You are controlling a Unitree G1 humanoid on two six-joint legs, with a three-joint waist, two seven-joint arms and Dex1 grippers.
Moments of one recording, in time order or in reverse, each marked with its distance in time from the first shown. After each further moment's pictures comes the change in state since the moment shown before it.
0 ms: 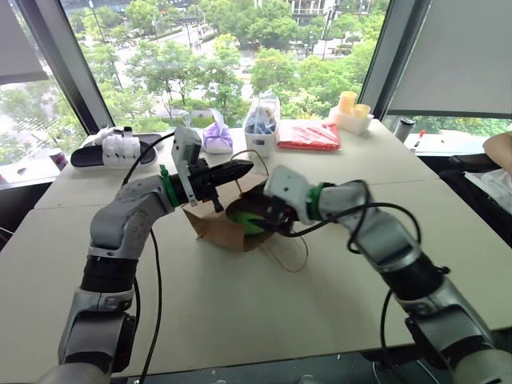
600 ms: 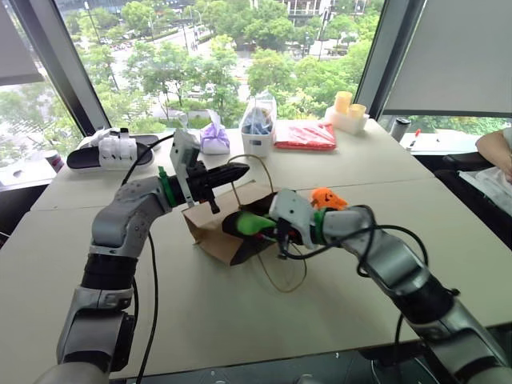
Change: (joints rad) left arm -0.006 0.007 -0.023 0.050 0.055 -0.063 -0.056; right arm 0.030 0.071 0.178 0.103 0.045 -0.101 -0.061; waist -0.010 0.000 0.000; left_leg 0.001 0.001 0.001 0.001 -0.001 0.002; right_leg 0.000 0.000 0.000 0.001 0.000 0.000
